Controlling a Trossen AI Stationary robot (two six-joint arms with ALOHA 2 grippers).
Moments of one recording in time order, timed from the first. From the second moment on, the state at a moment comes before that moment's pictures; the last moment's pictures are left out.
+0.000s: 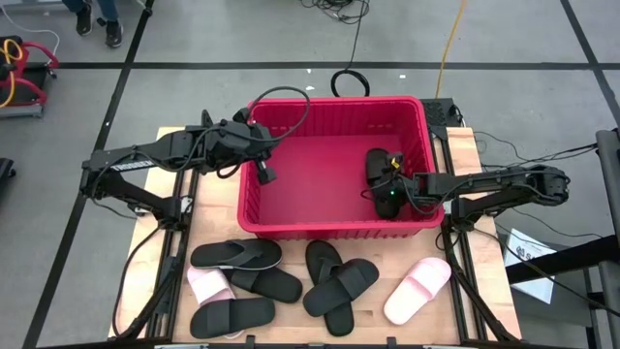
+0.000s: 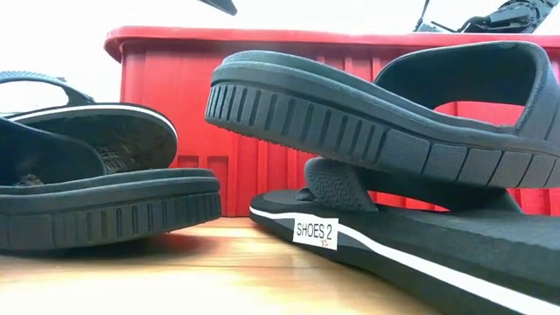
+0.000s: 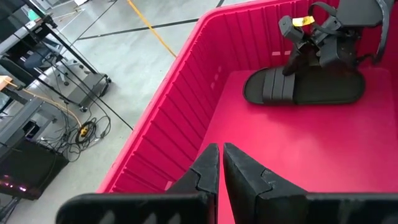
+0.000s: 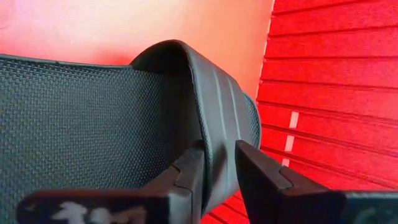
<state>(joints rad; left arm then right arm) 0.11 1.30 1.46 -0.70 -0.44 0.15 -0.18 1.17 0.50 -0.31 0.68 -0.70</state>
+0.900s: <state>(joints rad) 0.11 1.30 1.46 -0.70 -0.44 0.16 -0.18 1.17 0.50 -0.28 0.68 -0.66</state>
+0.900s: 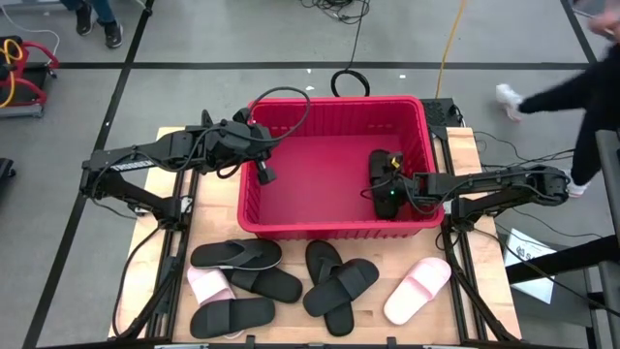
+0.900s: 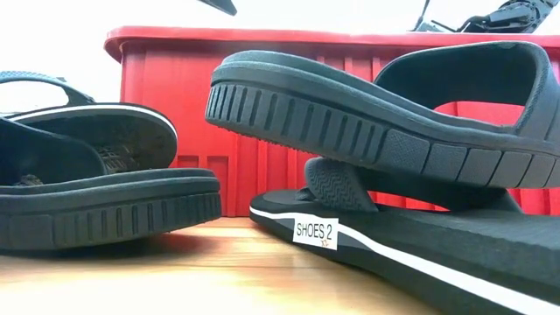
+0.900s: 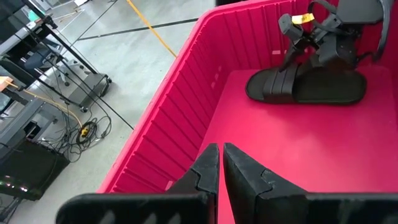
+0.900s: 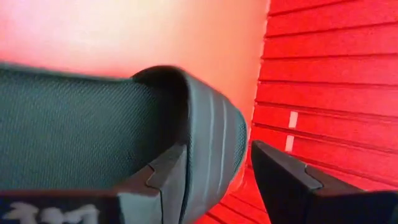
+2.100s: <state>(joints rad) 0.12 1.30 1.46 -0.70 -0.44 0.09 -0.15 0.94 0.51 0.09 0.90 -0.75</state>
